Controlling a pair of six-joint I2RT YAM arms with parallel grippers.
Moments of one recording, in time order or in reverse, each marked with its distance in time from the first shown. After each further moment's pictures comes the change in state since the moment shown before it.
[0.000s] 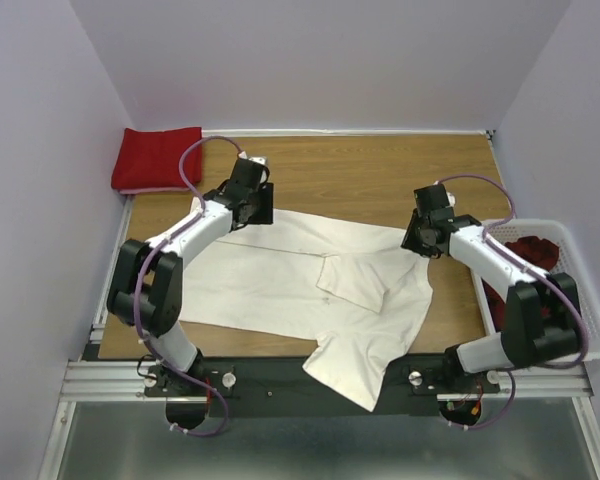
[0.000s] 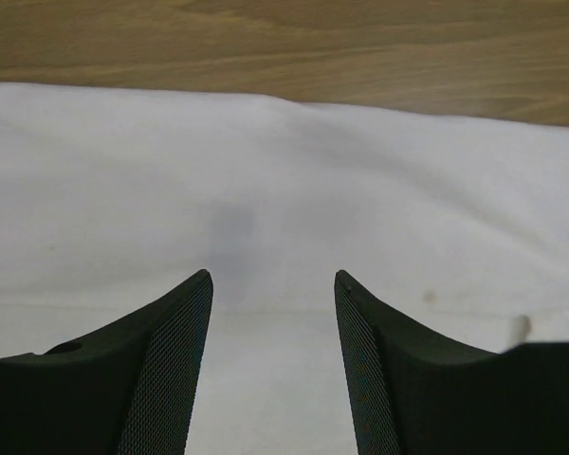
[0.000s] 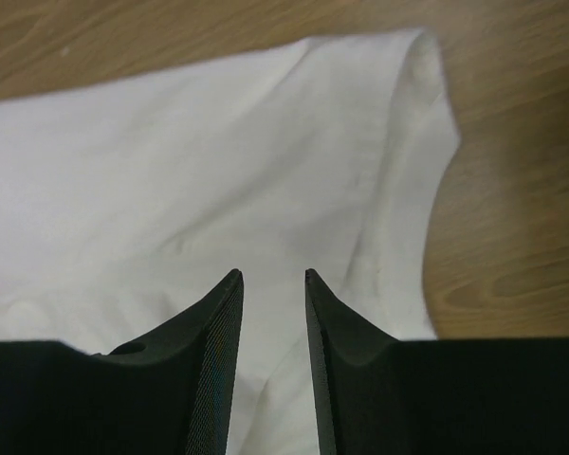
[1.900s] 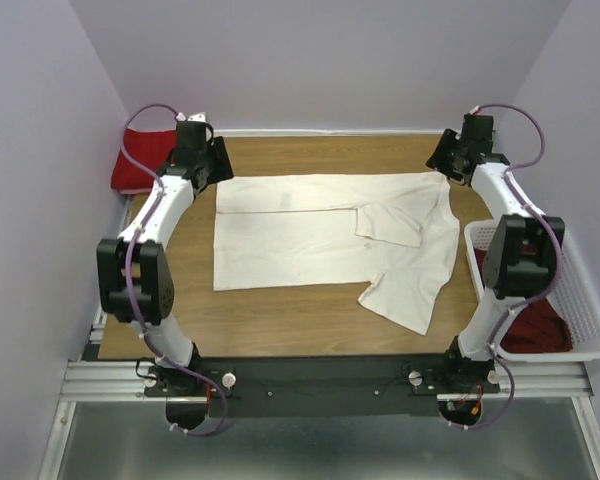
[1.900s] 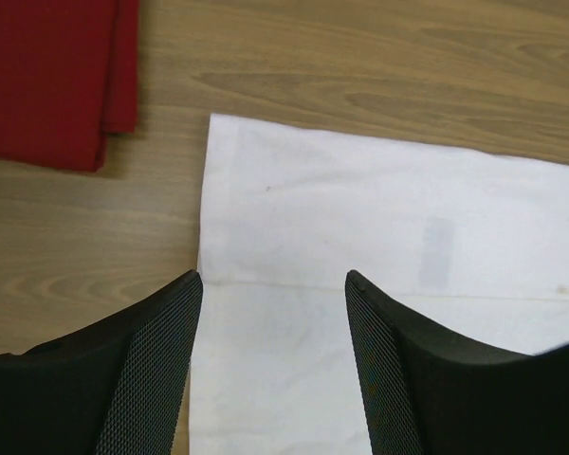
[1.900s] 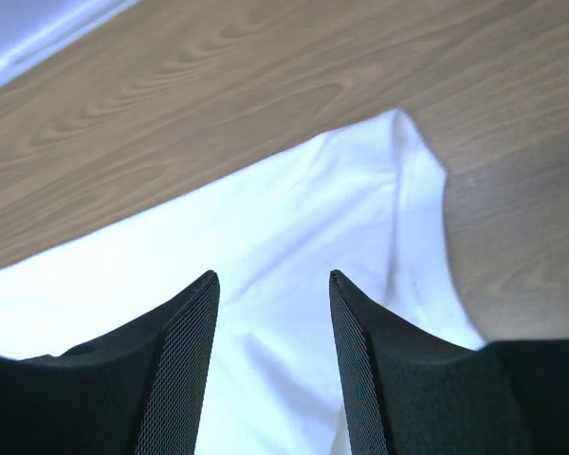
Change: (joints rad) left arm 0.338 0.185 0.289 -0.006 0.082 -0.006; right arm -0.365 0.589 0.704 0.164 -0.188 -0.199
